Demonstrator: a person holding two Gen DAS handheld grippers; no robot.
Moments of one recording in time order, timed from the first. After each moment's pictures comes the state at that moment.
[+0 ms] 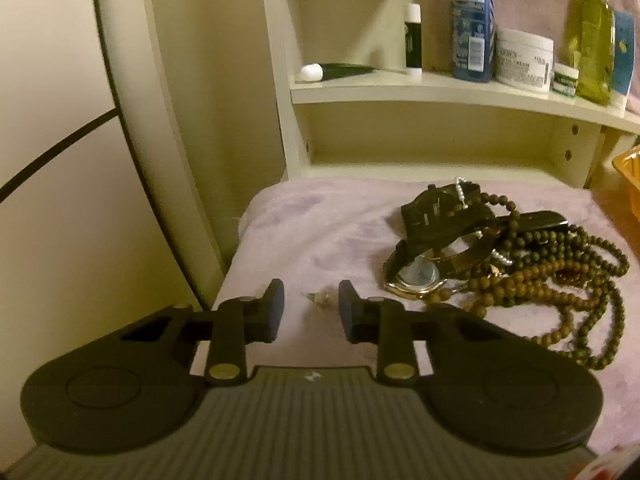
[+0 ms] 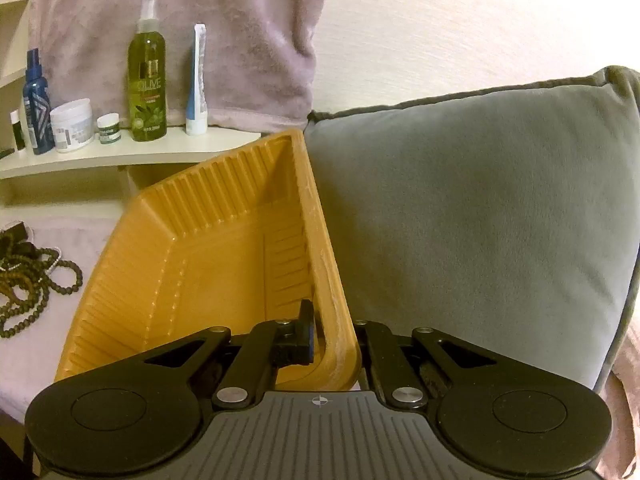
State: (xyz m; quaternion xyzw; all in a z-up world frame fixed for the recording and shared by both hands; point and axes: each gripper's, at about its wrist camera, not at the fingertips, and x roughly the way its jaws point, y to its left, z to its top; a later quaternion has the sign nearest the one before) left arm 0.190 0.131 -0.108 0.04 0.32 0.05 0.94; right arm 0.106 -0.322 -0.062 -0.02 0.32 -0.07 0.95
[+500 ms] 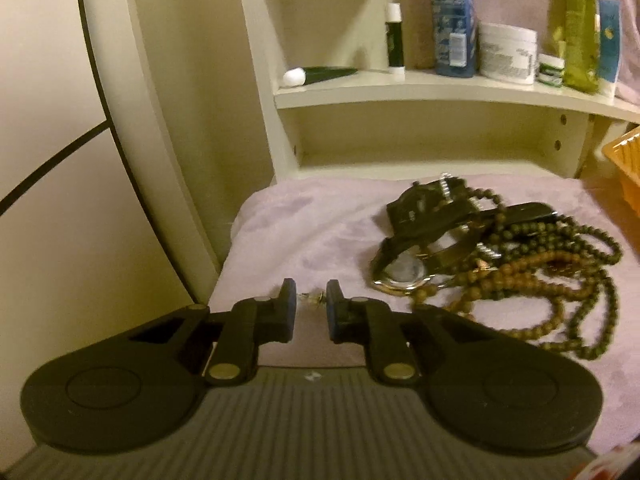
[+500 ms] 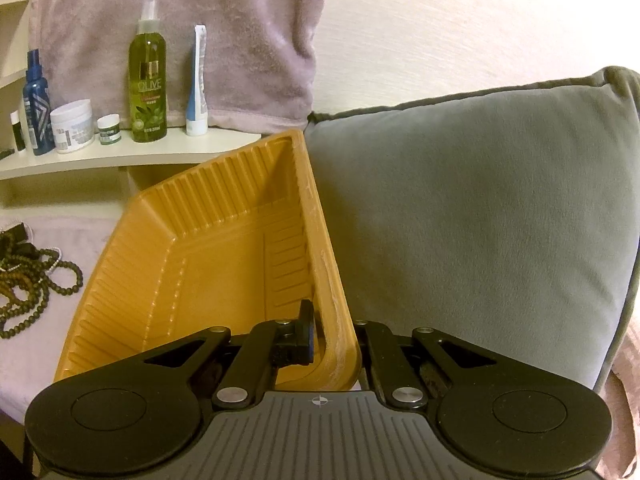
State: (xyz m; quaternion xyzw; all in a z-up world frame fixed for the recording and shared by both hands) left arm 0.181 0.122 -0.103 0.05 0.32 0.05 0.95; right arm 0.107 -0.323 -0.063 -0.01 0.31 -0.07 0.95
